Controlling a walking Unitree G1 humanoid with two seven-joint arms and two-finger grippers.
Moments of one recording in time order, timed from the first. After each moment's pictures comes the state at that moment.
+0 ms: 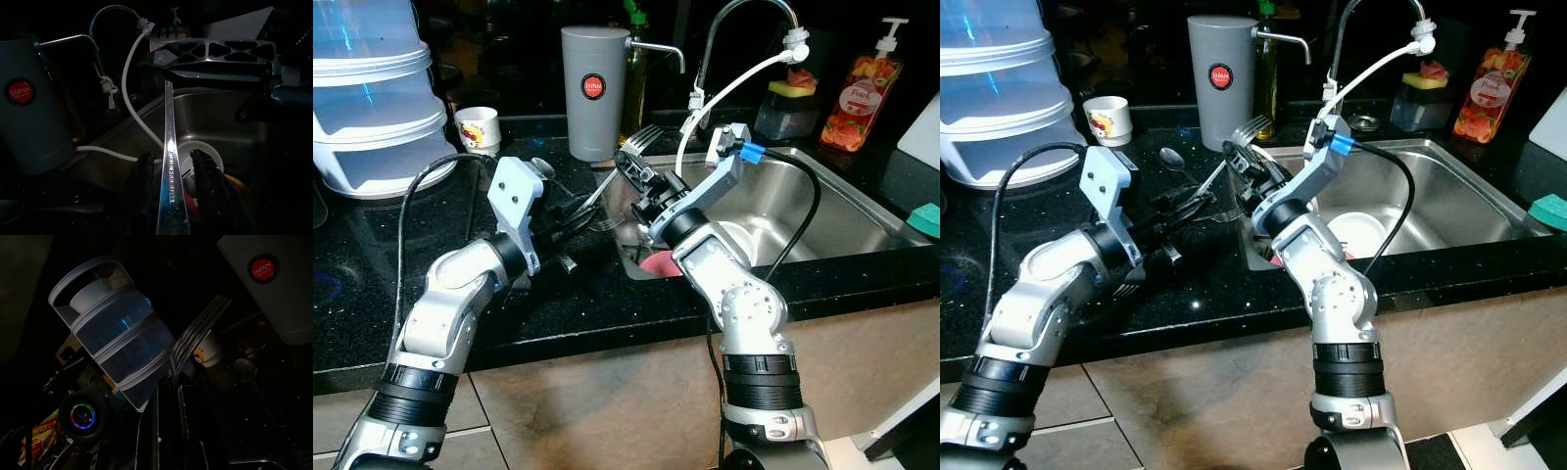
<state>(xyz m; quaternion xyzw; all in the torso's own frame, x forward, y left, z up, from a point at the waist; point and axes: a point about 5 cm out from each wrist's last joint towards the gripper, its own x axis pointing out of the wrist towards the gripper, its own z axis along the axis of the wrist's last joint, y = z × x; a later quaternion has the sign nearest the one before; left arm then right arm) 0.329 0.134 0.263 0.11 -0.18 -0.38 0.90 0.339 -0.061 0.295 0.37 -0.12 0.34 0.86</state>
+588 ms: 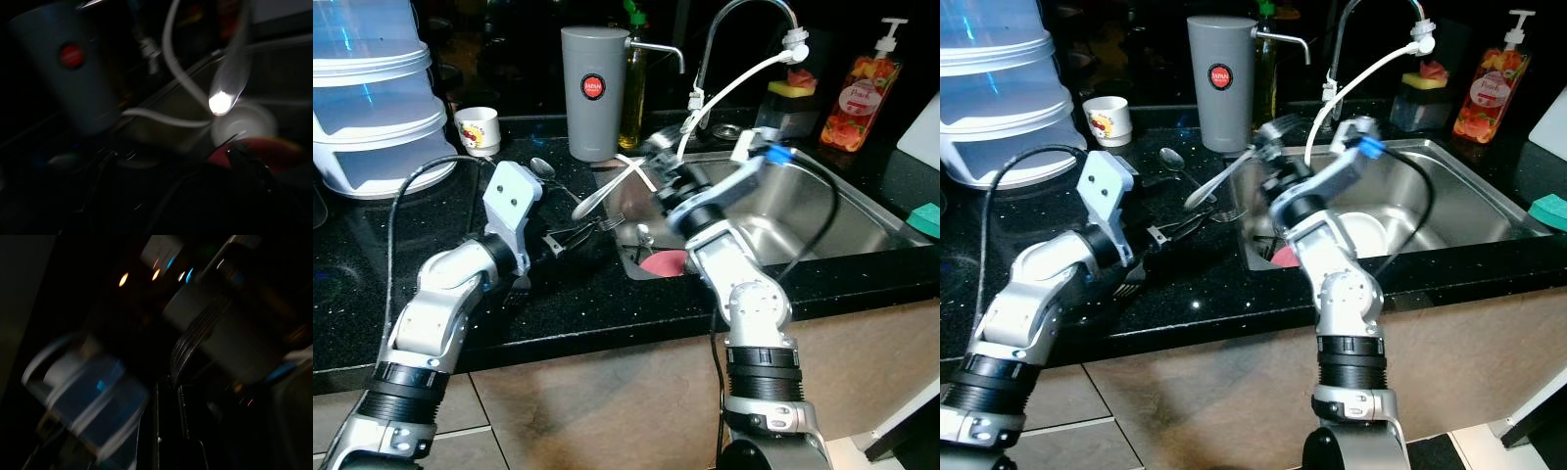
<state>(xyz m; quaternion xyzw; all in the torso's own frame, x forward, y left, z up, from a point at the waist) 0.343 0.168 0.253 0.18 -0.14 -0.28 0.93 0.361 -0.109 0.296 0.46 -0.19 0.21 0.84</state>
